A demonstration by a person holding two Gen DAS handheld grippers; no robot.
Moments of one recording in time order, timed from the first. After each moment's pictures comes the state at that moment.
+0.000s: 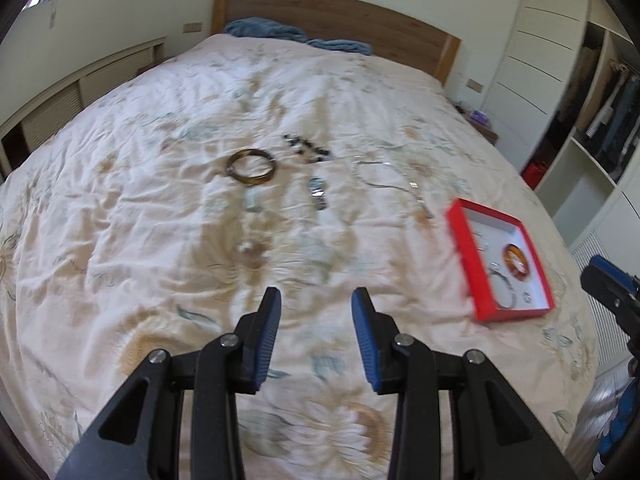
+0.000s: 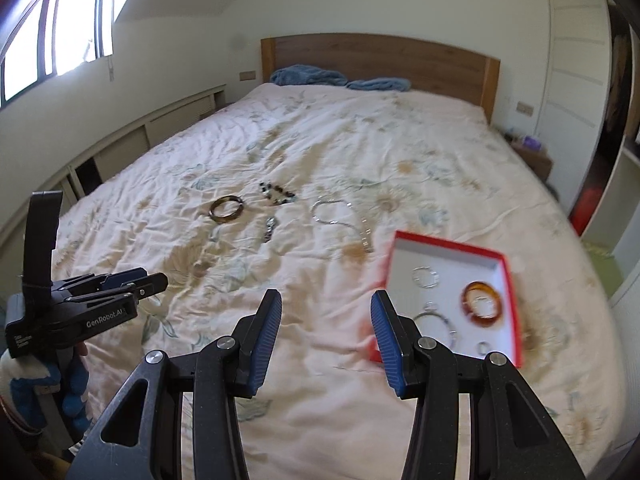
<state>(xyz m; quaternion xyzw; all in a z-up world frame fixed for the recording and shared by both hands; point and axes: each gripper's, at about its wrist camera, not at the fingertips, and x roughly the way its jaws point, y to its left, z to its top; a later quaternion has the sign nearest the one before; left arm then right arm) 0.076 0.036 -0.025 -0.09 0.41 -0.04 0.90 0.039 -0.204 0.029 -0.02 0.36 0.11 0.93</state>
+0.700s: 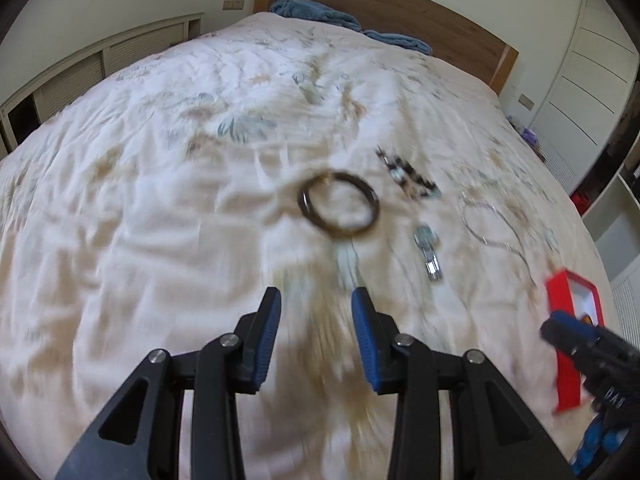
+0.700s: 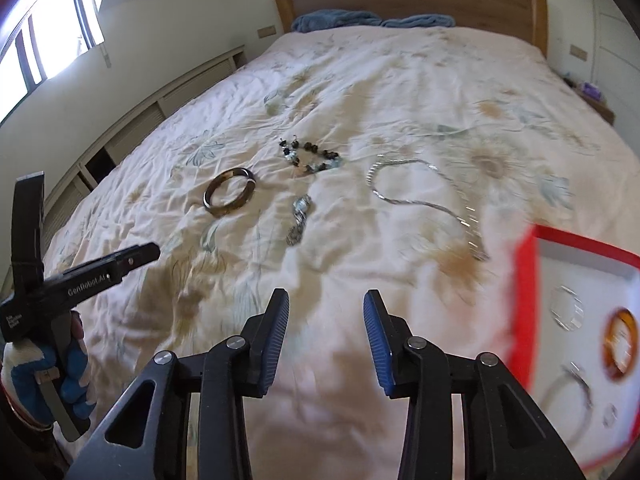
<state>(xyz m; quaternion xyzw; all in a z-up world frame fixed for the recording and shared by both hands) 0.225 0.117 -0.084 -0.11 0.43 0.01 0.90 0.224 -0.131 -0.080 0.03 0.44 0.18 0.88</state>
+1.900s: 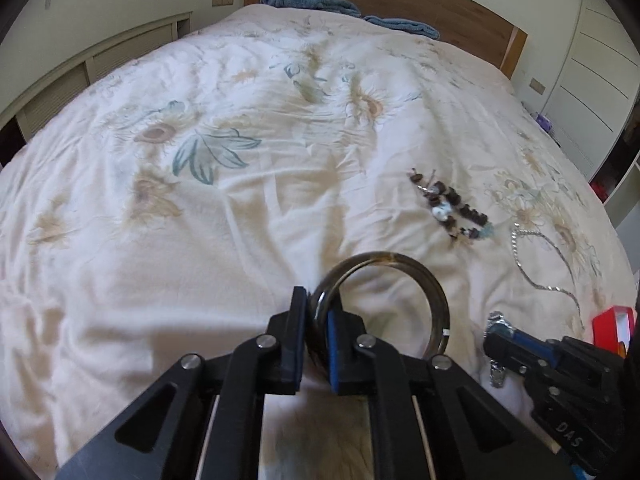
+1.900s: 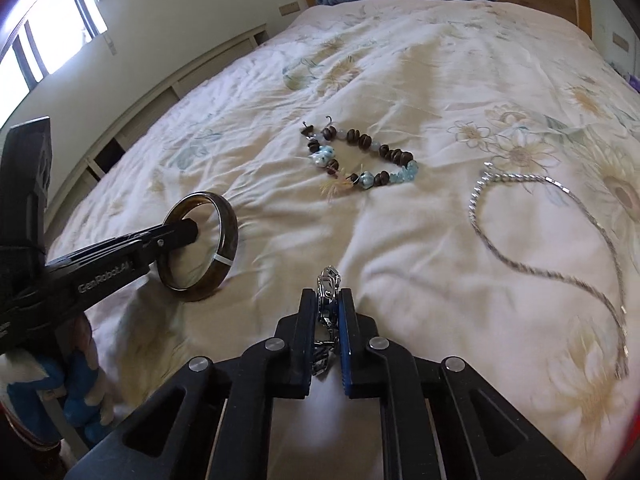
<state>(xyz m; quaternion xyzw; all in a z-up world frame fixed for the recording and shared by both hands) 0.317 0.118 -0.116 -0.08 0.45 0.02 0.89 0.313 -0.076 -0.134 0.05 0.46 0.23 0.85</state>
